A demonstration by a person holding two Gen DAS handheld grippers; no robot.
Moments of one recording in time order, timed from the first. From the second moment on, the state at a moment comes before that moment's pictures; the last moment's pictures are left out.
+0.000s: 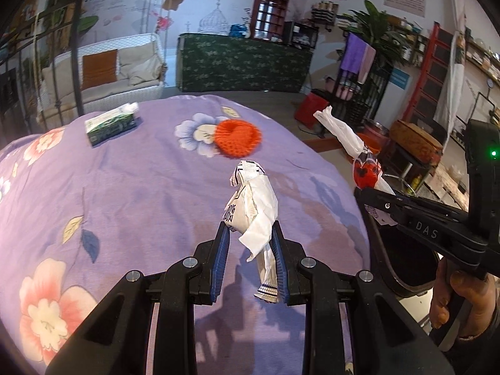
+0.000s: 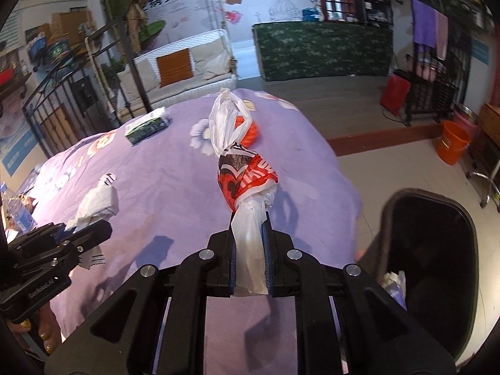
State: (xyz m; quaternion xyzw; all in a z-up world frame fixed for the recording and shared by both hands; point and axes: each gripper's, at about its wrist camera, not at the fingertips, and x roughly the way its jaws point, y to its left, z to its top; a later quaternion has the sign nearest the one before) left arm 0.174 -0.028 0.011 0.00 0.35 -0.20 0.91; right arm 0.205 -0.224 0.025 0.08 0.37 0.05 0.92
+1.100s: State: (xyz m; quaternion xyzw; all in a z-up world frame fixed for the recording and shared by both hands) left arm 0.155 -0.186 -0.015 0.09 0.37 -0.38 0.84; right arm 0.154 -0.401 -0.101 0.24 0.47 -0.18 0.83
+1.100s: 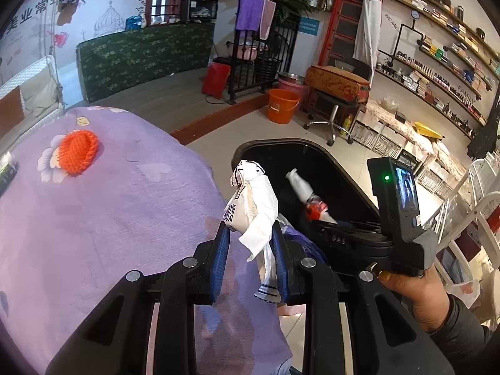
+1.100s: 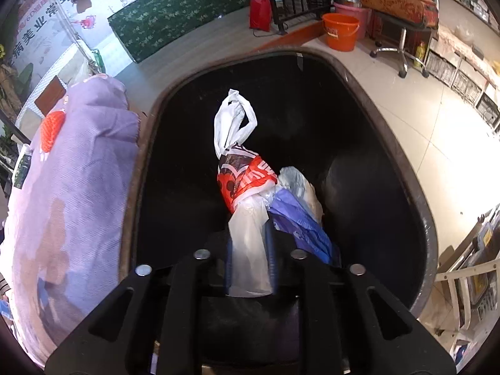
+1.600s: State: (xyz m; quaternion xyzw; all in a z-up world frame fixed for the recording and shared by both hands) left arm 0.166 -0.231 -0.033 0.11 0.41 -0.41 0.81; right arm 0.134 -0.416 -0.080 0.23 0.43 -0.21 0.85
